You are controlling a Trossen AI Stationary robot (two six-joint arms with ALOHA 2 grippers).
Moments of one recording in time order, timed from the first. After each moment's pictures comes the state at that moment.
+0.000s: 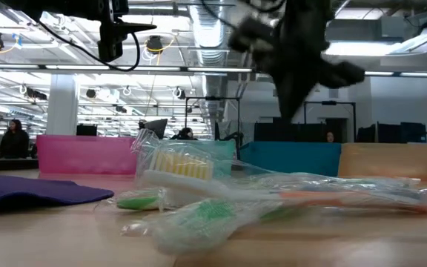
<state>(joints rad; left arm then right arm) 0.06 0.84 0.56 0.14 0.07 -0.87 0.20 1.82 1.38 -0.91 0.00 1.38</state>
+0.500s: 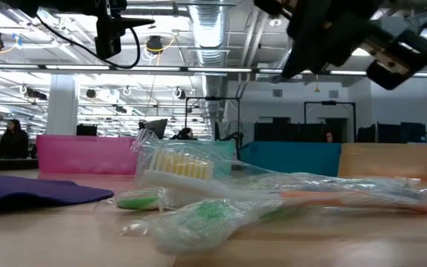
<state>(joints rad) 0.00 0.84 0.56 0.14 0.02 -0.86 0.36 1.59 0.99 -0.22 0.03 1.98</state>
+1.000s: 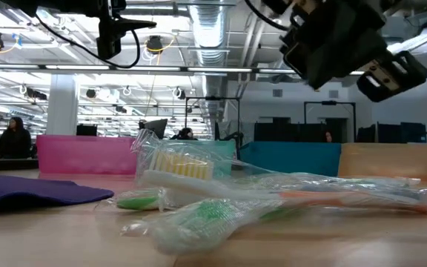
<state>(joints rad) -0.01 0.84 0.56 0.15 -0.04 -0.84 0.32 1.60 0.99 -0.30 -0.21 1.63</state>
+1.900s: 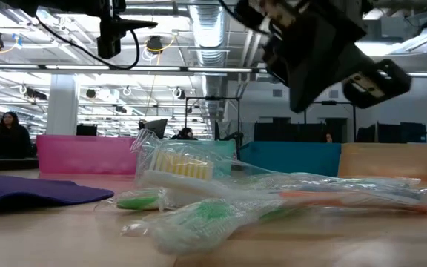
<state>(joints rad) -0.01 0.84 0.56 0.17 -0.07 -0.90 0.33 1.75 1.15 -0.41 -0.18 1.60</state>
